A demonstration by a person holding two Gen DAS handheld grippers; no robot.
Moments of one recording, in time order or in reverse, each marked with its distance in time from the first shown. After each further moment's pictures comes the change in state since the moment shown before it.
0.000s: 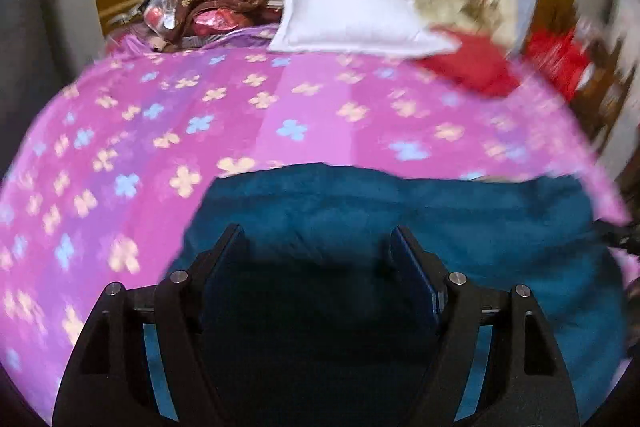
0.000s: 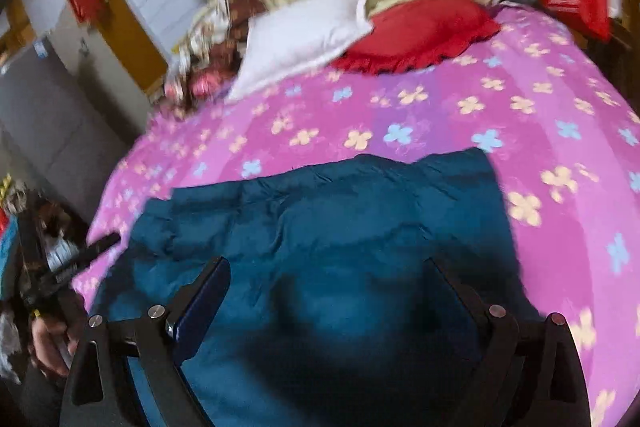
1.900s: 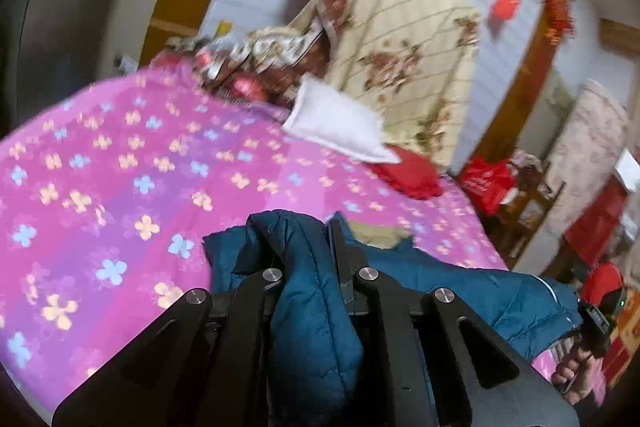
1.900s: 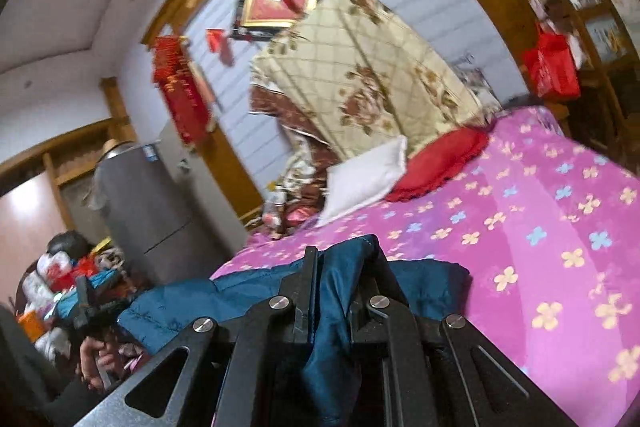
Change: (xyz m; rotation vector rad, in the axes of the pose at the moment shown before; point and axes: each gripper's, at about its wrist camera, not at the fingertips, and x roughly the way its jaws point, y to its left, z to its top) left arm -0.222 0.111 -0.130 -0.351 -0.354 -0.303; right arm -0.243 -0.053 -0.178 0.106 -0.654 0.325
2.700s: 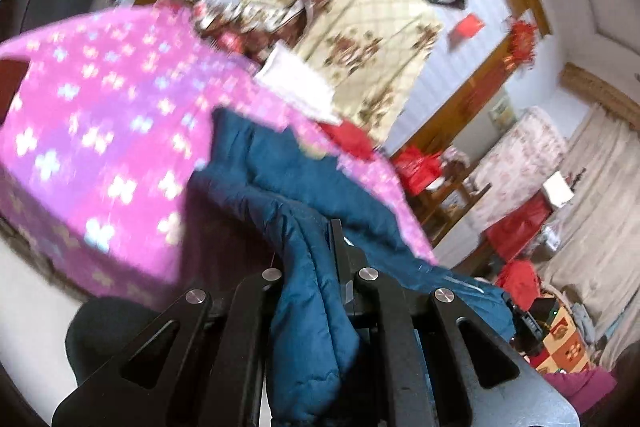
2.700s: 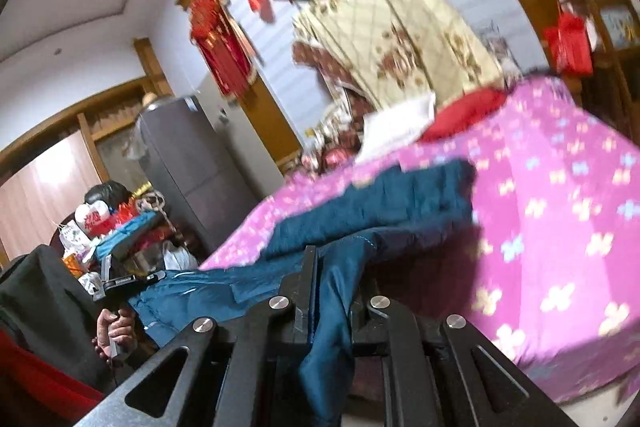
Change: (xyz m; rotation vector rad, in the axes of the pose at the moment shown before) left arm -0.219 0.030 -0.111 -0.135 0.043 -0.263; right arm -0.185 0.059 -0.077 -0.083 0.109 0.154
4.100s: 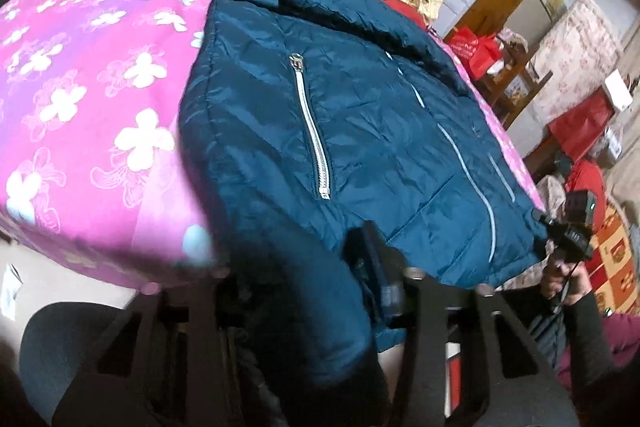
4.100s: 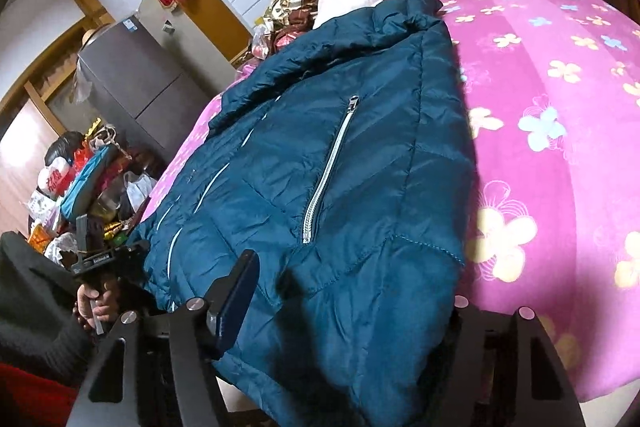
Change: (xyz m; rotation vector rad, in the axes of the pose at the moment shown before) left arm 0.152 0.056 -0.080 0.125 0.406 0.210; right arm 0.155 -0.110 -0.074 0.130 0.457 -0.084
